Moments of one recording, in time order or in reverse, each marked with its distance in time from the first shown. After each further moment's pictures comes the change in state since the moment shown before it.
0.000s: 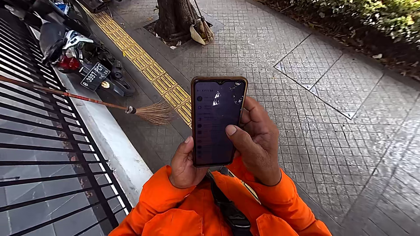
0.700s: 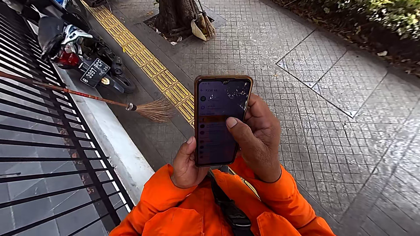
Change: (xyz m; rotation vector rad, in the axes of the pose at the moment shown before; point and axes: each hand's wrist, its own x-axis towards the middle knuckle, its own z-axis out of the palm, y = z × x) left_hand -0.003 -0.001 -0.002 0.009 -0.017 0.012; right_hand 0.007 0.001 0.007 -0.044 0.037 -0.019
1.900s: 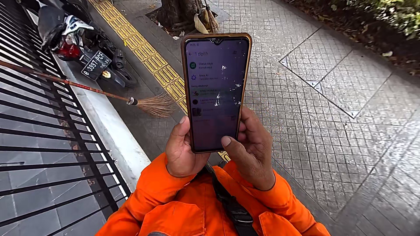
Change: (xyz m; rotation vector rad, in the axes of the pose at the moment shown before) left_hand 0.011 0.018 0.020 0.093 0.055 0.041; right_hand -0.036 0.011 0.011 0.031 -0.049 -0.035
